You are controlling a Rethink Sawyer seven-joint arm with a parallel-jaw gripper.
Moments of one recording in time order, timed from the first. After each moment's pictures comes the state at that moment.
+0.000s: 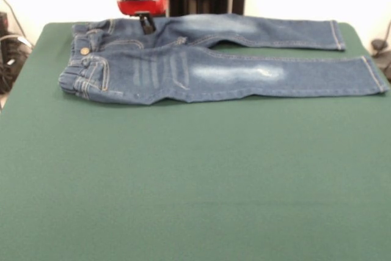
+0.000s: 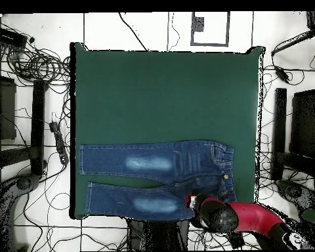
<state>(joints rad) -0.95 -0.49 0.31 2.05 -0.79 0.32 1.95</state>
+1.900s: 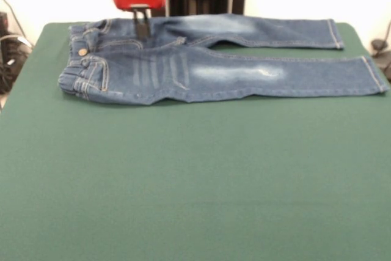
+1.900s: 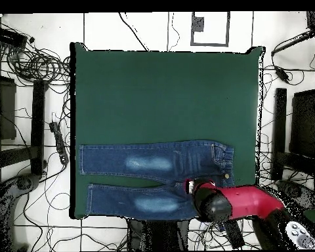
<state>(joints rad) -0.81 -0.66 0.37 2.05 -0.79 0.33 1.95</state>
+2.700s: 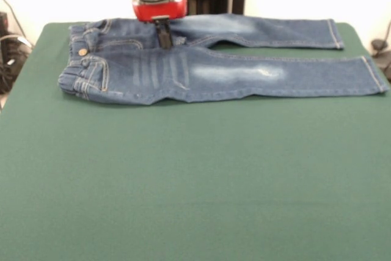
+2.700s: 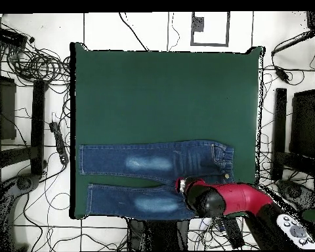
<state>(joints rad) -0.84 -0.59 0.39 2.04 -0.74 0.33 1.95</state>
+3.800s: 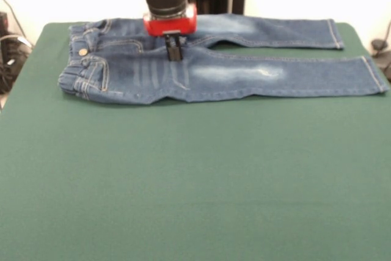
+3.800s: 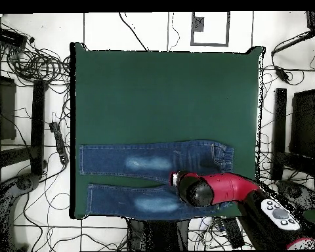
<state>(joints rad) -0.71 -0.50 0.33 1.95 -0.73 0.31 1.95</state>
